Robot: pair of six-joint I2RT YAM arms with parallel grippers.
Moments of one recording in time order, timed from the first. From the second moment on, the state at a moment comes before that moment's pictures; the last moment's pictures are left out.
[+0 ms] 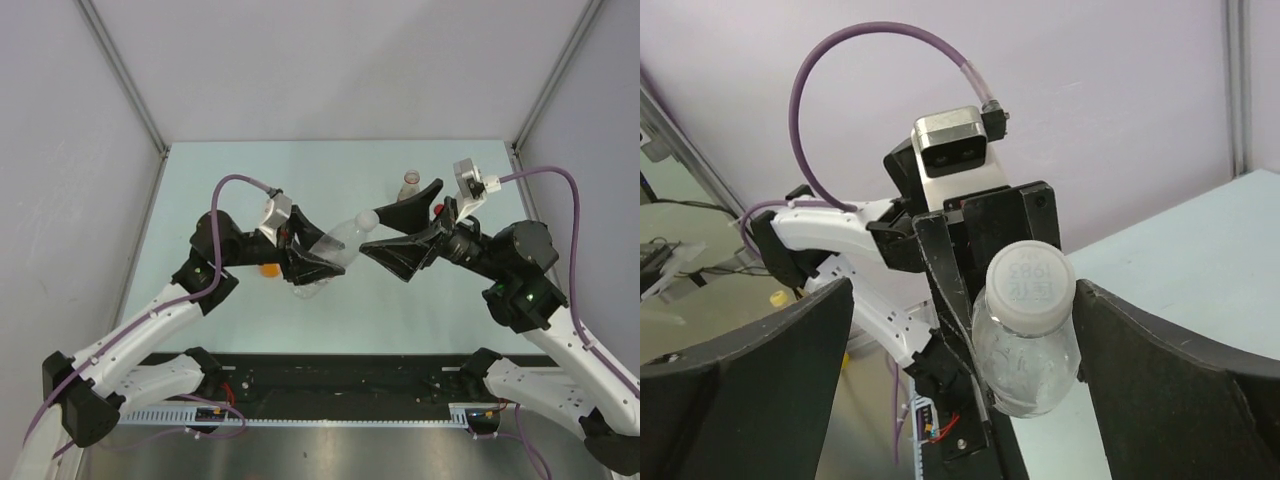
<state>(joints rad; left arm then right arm) -0.69 0.99 0.86 0.33 0.88 -0.36 0.73 0.81 1.03 0.16 -0.52 0.57</state>
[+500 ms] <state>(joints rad) -0.79 0.91 0.86 0.18 0.39 -0.13 0.81 0.87 1.22 -0.13 -0.07 0.62</state>
